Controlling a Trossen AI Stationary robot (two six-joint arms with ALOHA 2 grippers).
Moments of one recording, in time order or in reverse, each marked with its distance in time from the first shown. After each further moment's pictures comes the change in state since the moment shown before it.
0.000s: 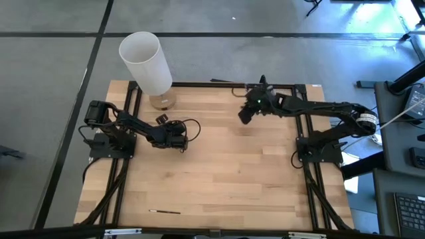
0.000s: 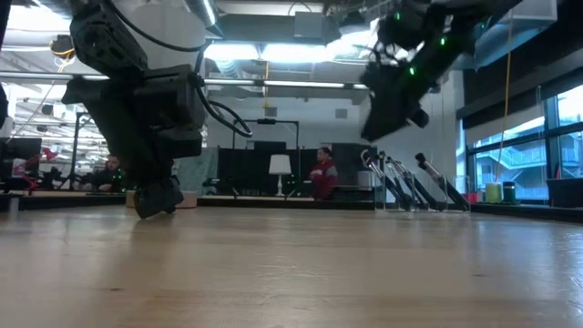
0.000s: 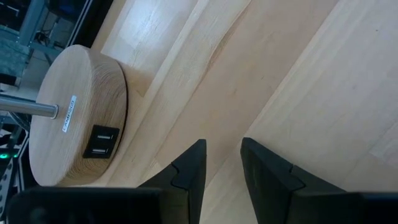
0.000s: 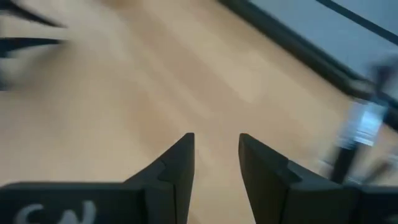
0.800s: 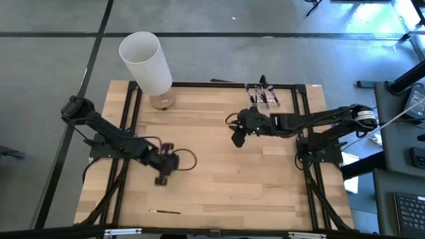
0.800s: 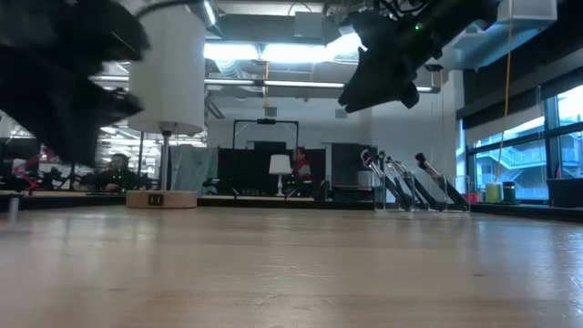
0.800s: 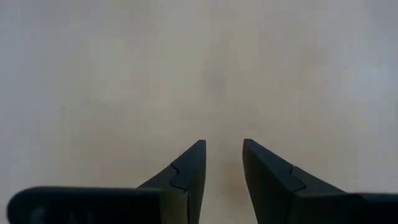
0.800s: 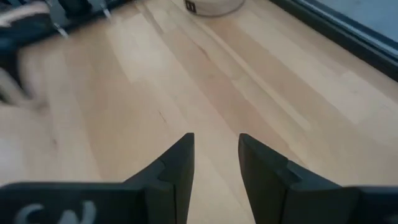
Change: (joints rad) left arm -0.433 -0.345 0.087 -0.091 0.628 0.142; right arm 0.370 0.020 0.024 0.110 0.152 0.143
